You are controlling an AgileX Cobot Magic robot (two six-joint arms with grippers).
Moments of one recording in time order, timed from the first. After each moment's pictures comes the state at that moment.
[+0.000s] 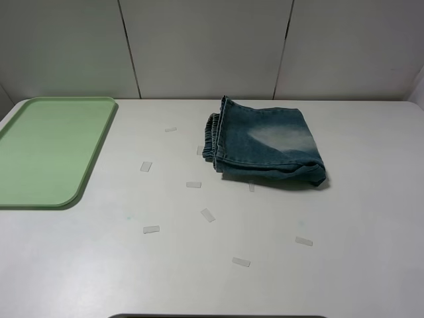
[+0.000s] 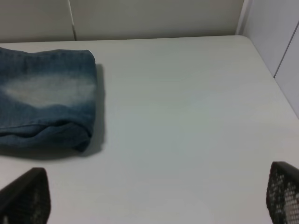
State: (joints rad) left arm 0.00 0.00 -0.49 0.01 1.06 0.06; right arm -0.03 -0.01 -0.50 -0.05 1.03 0.05
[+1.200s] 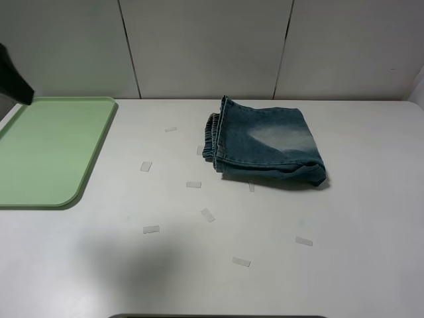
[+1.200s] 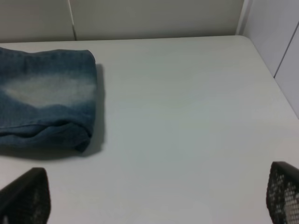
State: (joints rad) left arm -0.15 1.14 -0.99 0.01 0.83 -0.05; right arm -0.03 -0.01 -0.50 -0.04 1.03 0.05
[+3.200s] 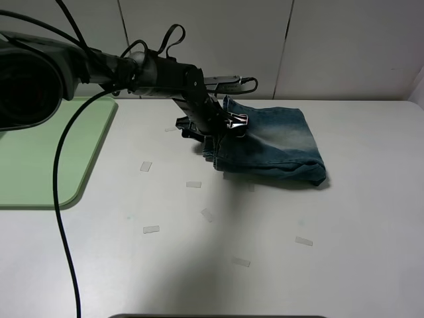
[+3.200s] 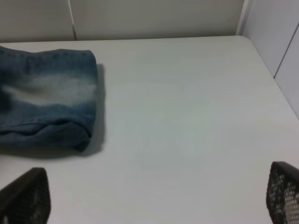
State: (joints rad) left arm -0.59 2.43 -1.79 -0.11 0.33 -0.24; right arm -0.03 -0.01 -0.50 -0.04 1.03 0.05
